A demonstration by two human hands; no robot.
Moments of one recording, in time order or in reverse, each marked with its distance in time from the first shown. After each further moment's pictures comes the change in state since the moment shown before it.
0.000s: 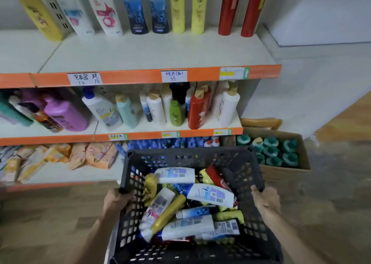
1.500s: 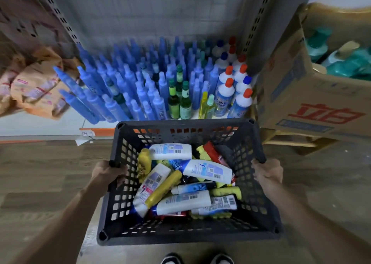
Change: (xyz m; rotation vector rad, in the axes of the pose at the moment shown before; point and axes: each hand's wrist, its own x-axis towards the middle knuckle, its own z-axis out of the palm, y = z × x) left_hand 0.304 -0.263 0.225 0.016 -0.005 -0.051; right_hand 0.322 0.204 0.399 0.083 0.028 -0.009
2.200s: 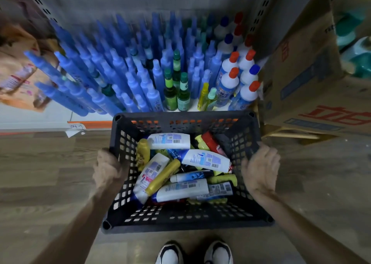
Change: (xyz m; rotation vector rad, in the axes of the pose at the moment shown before) left_hand 0.012 0.020 0.027 0.542 0.236 0.171; right_hand -0.054 -0.041 0.002 -0.613 0.272 -0.585
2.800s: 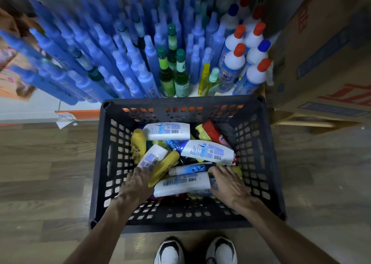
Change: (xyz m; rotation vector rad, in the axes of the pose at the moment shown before) left_hand -0.029 -0.027 0.101 0.448 -0.576 0.208; right_hand -0.046 -0.010 0.077 0.052 -0.769 -0.498
